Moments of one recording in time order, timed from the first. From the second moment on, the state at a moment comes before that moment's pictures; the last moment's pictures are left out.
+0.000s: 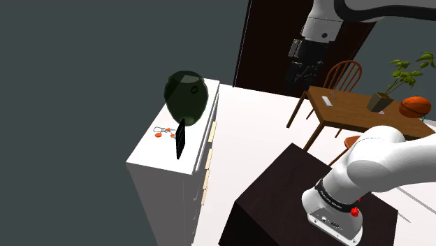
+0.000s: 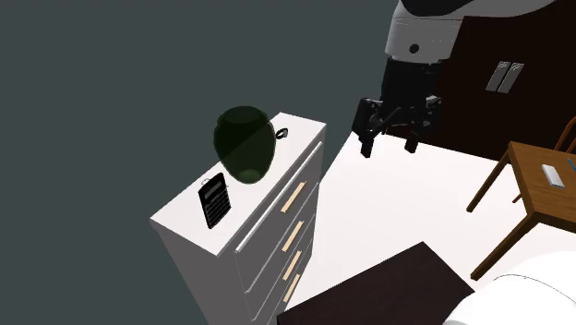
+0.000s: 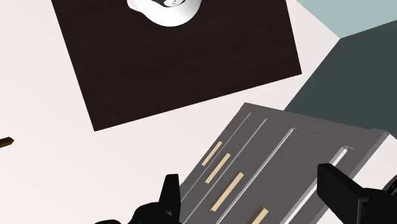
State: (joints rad) arm -0.02 -0.81 -0.03 -2.44 0.05 1.53 0.15
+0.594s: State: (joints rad) arm 0.00 -0.73 0.15 -2.45 0.17 1.66 0.40
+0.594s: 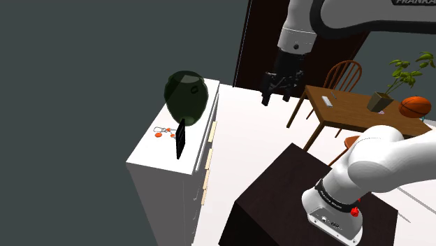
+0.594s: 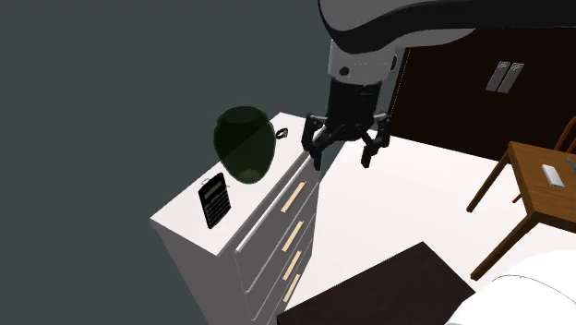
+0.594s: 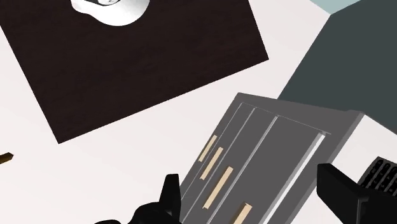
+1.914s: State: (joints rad) arm -0.05 -0.07 0.62 -2.09 0.05 2.02 1.19
